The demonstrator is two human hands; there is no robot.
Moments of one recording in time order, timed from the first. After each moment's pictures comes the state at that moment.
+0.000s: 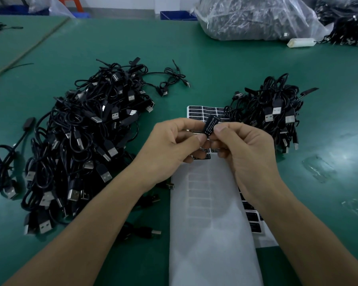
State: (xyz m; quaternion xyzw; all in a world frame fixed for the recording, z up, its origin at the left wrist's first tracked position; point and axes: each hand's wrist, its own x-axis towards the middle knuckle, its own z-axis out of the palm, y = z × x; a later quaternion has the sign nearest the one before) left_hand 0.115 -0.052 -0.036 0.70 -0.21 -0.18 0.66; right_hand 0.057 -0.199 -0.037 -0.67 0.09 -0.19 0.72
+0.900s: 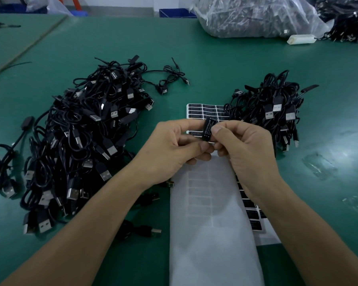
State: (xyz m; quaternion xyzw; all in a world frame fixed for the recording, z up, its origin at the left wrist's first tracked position) left_hand 0.114 -0.051 -0.036 0.68 -0.27 -0.20 0.65; right_hand 0.057 -0.200 -0.036 -0.73 0.07 -0.20 0.65
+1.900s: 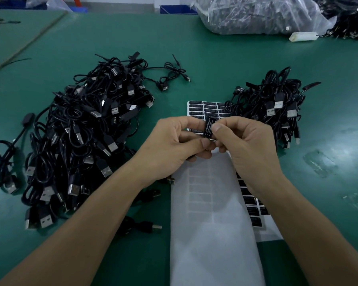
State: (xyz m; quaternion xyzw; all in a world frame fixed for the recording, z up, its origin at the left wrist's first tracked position) left_hand 0.114 -0.051 -0.036 0.69 -0.25 -0.21 0.65; right_hand 0.058 -0.203 -0.034 -0.76 0.03 -0.21 0.62
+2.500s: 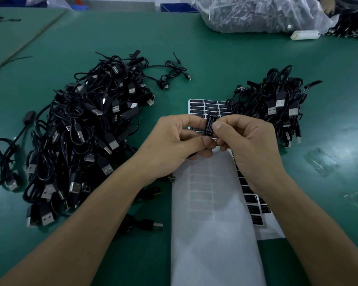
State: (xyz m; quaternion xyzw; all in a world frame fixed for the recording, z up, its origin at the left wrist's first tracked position) left_hand 0.114 -0.050 -0.036 0.69 -0.25 -0.21 0.65; right_hand 0.058 -0.205 -0.035 -0.76 0.03 -0.20 0.61
